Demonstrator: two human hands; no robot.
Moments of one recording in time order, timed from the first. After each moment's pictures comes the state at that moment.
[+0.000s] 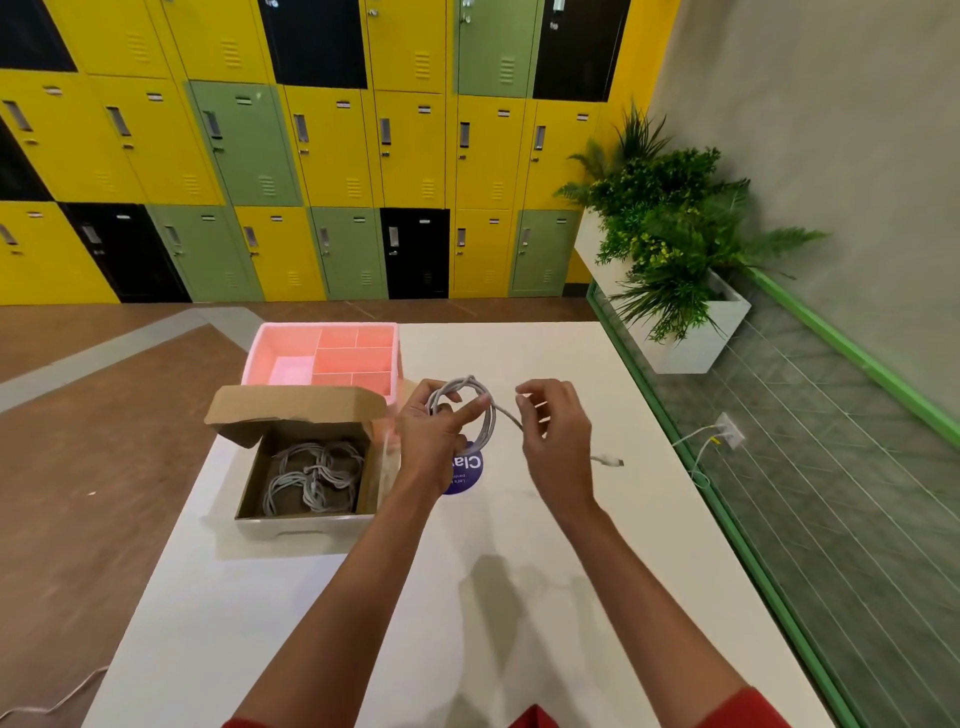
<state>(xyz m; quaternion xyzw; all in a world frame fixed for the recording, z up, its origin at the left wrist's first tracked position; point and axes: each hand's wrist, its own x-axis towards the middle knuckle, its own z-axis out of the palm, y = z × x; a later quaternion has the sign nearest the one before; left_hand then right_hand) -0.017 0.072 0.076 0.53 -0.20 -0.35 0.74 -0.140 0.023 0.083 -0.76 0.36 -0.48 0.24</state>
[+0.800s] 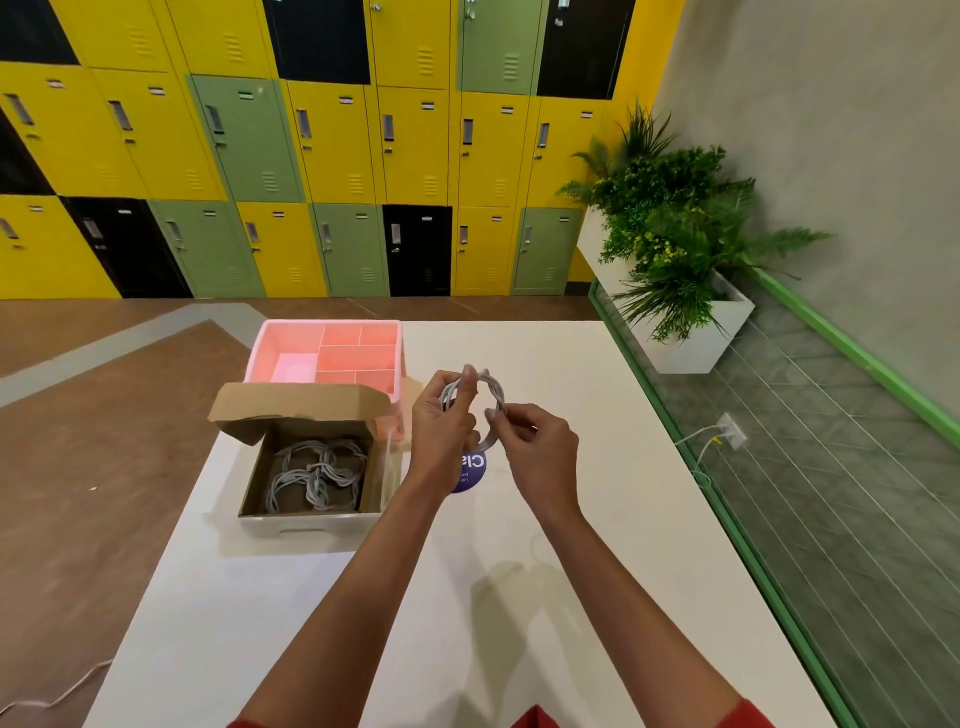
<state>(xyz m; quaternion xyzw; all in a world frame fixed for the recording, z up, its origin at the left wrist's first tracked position) -0.024 0.073 0.090 0.51 -0.25 -0.36 0.74 -0.125 0.041 0.082 -0.67 0.44 -0.42 0.43</state>
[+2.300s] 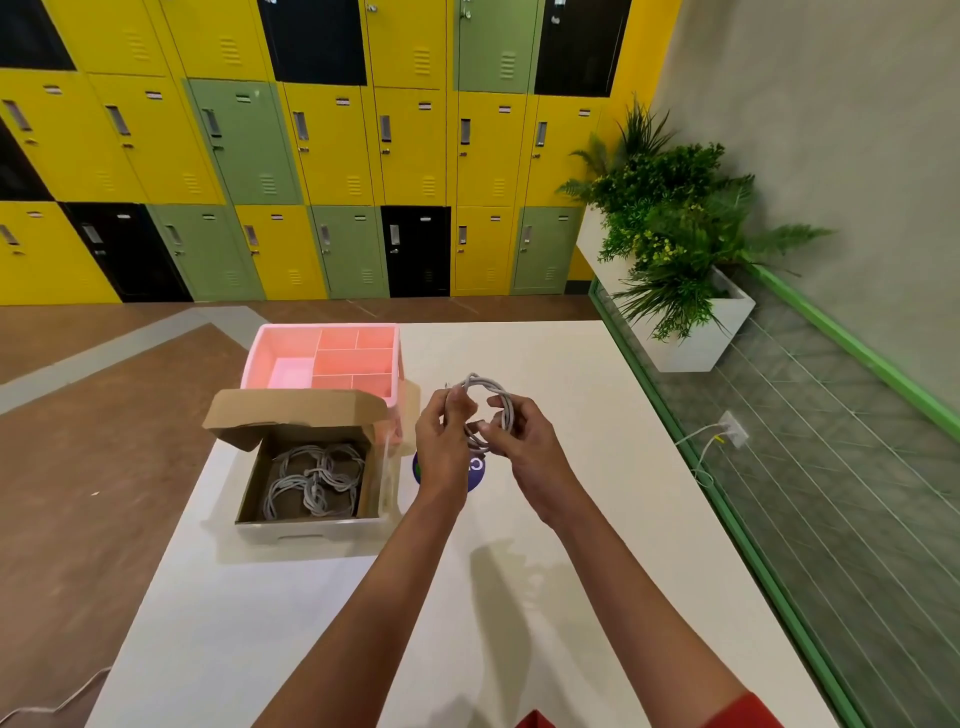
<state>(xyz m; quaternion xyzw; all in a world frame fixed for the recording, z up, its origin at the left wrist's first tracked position) -0.038 0.069 0.075 0.58 -0.22 -0.28 0.73 -0.125 0.026 0.077 -0.60 0.35 -0.32 0.65</state>
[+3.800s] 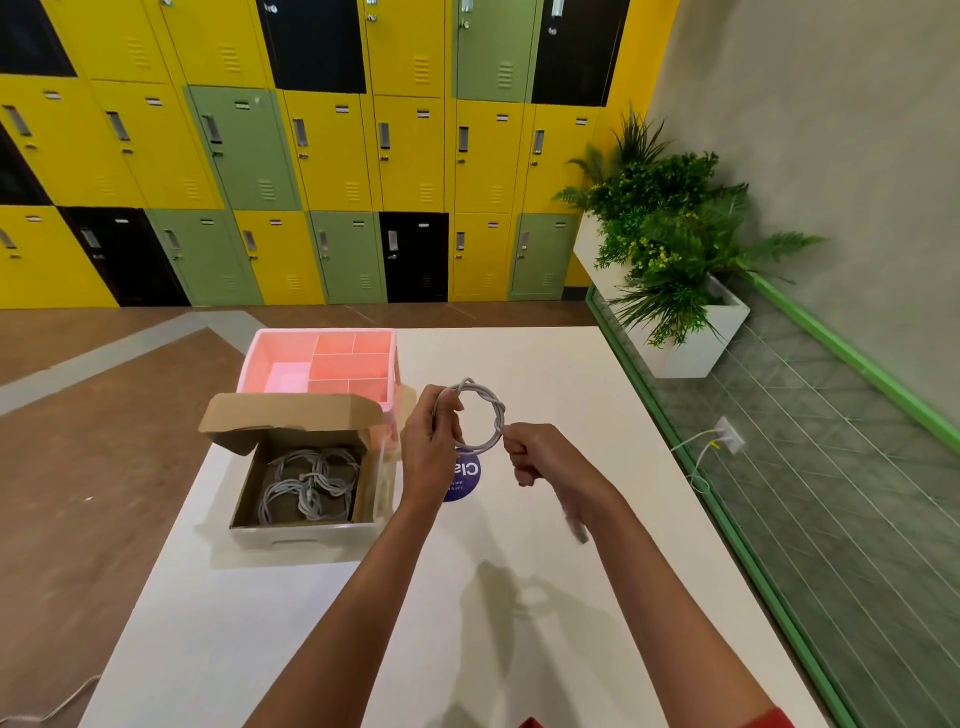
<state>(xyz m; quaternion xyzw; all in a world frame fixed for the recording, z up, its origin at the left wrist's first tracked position) -0.021 0.072 0.065 0.61 -0.36 -0.18 0.69 -0.147 0.019 0.114 -0.66 0.42 -0.15 0.60</state>
